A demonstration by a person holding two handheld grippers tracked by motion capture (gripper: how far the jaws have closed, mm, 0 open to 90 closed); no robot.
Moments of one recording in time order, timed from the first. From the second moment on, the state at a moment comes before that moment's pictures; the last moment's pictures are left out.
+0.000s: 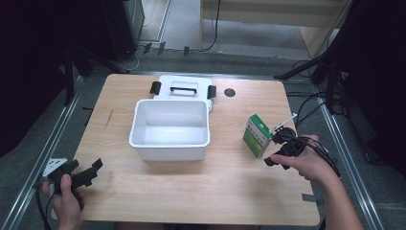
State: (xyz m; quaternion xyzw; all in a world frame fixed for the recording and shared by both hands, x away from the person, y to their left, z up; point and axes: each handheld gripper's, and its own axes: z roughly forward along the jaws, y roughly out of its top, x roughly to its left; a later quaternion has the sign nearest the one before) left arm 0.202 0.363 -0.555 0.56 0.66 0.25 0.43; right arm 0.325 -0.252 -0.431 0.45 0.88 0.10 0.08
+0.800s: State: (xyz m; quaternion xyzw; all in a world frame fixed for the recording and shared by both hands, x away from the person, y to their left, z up) left arm 0.202 0.363 -0.555 0.56 0.67 0.25 0.43; right arm 0.357 -0.219 -0.410 0.44 0.89 0.08 0.07
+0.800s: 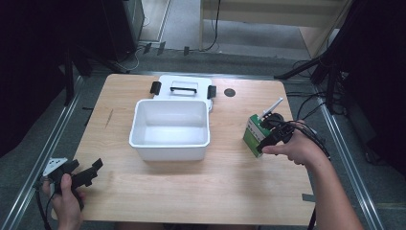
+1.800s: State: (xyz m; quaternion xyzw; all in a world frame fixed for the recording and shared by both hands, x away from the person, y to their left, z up) left arm 0.203 0.363 -0.555 0.56 0.66 0.25 0.43; right arm 0.391 -0.197 -0.403 0.46 0.88 0.09 0.06
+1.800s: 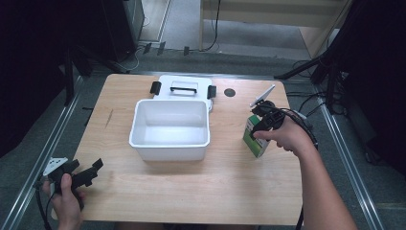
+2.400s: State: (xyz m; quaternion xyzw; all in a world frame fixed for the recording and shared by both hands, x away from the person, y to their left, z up) left arm 0.203 0.363 -0.555 0.56 0.66 0.25 0.43; right arm 0.399 -0.195 -0.405 0.44 0.89 0.07 0.07
